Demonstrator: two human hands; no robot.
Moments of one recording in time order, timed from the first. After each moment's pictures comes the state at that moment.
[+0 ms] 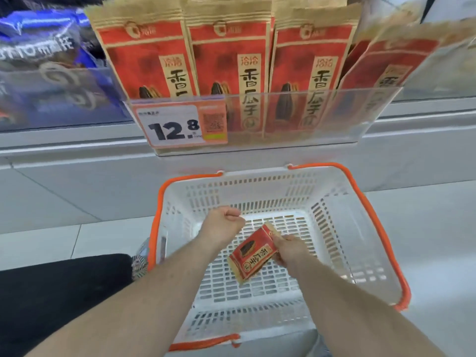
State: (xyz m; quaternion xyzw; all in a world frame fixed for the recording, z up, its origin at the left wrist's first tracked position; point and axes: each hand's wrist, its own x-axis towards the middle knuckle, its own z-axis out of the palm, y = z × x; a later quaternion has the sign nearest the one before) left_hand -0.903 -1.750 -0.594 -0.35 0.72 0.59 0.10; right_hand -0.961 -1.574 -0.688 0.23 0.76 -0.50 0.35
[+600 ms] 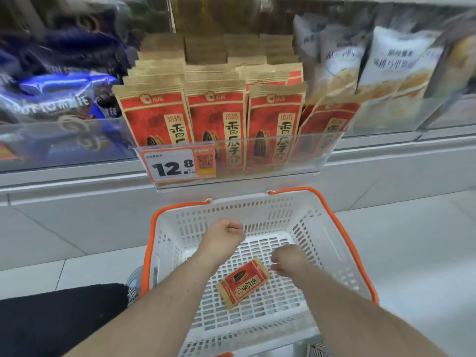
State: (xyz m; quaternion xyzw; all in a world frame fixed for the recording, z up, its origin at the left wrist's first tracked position) left_hand -0.904 -1.735 -0.545 -0.27 0.75 0.59 0.10; right_hand -0.974 -1.553 -0.626 0.17 0.81 -0.45 0.34
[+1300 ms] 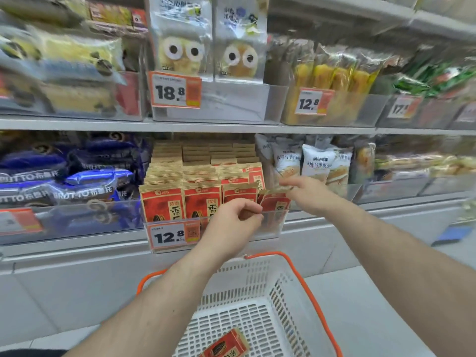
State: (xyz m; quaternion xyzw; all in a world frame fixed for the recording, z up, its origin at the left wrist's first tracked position) left_hand -0.905 -1.694 -0.323 -0.06 0.79 0.60 -0.11; right_hand -1.027 -1.528 -0.274 -0.19 0.95 -0.24 0.03
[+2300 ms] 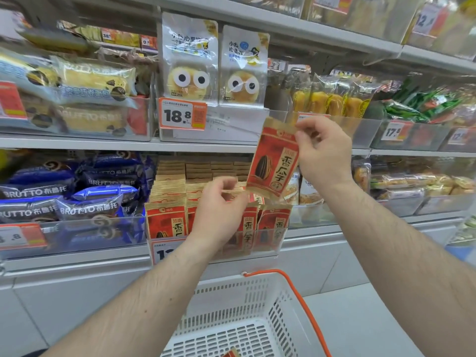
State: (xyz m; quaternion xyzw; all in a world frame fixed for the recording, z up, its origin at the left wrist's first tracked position) left_hand -0.907 -1.710 -0.270 -0.08 0.76 0.59 -0.25; right_hand -0.996 -1.556 -0.183 -0.28 0.76 -0.42 -0.41
